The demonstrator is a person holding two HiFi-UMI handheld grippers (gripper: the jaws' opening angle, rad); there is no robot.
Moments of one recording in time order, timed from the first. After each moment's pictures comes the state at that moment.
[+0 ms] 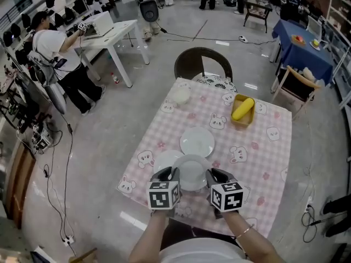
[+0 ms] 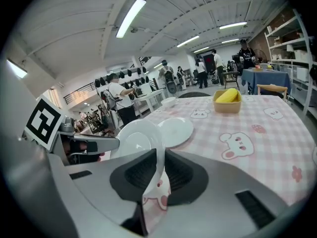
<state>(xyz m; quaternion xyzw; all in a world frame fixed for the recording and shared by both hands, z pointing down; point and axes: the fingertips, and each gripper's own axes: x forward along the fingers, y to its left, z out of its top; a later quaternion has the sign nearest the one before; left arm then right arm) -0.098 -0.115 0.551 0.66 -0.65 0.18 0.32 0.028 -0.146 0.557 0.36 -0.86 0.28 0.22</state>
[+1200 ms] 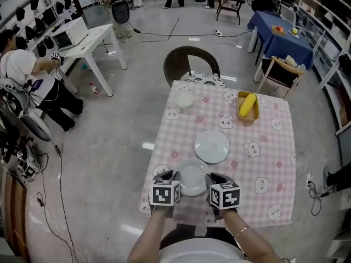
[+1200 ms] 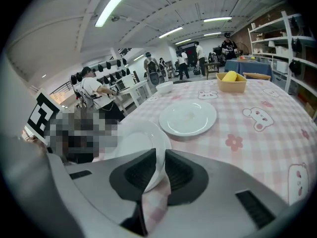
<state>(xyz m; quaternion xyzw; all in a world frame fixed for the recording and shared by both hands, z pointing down) -0.220 -0.134 0.596 0.72 -0.54 0.26 0.36 -0.090 -0.137 0.599 0.44 -0.79 0.34 0.25</state>
